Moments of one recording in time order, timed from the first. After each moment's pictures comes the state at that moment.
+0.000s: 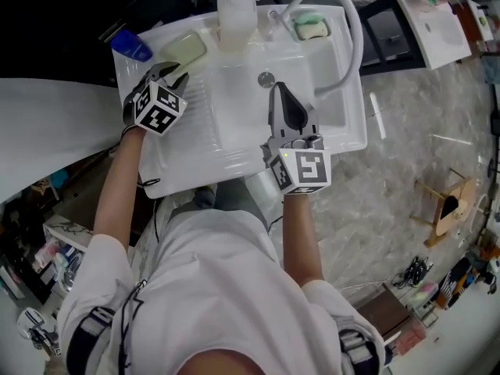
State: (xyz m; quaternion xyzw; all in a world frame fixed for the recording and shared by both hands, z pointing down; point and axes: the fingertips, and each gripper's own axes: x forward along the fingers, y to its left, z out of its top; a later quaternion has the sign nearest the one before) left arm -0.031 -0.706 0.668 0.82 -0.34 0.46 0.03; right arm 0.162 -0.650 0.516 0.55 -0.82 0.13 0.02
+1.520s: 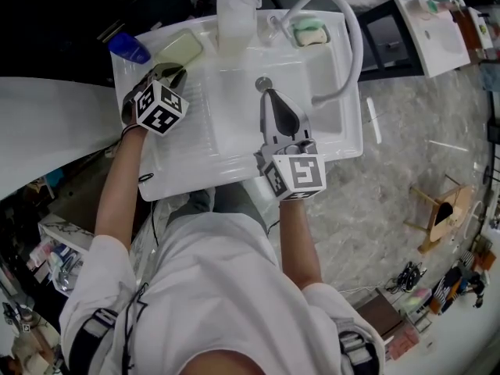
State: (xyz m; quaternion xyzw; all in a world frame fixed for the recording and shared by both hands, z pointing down) left arm -0.024 -0.718 0.666 0.81 -0.34 0.48 0.01; right arm 0.151 -0.652 0.521 0.52 -0.84 0.16 0.03
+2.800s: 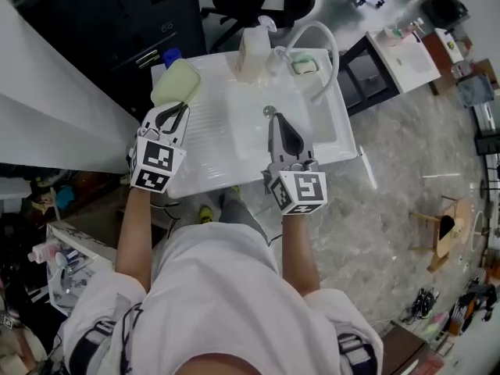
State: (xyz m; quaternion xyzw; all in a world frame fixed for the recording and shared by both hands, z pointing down) left arm -0.080 -0.565 0.463 0.85 -0.46 0.28 -0.03; right arm 0.108 -0.536 0.417 0.55 -0.83 0.07 -0.01
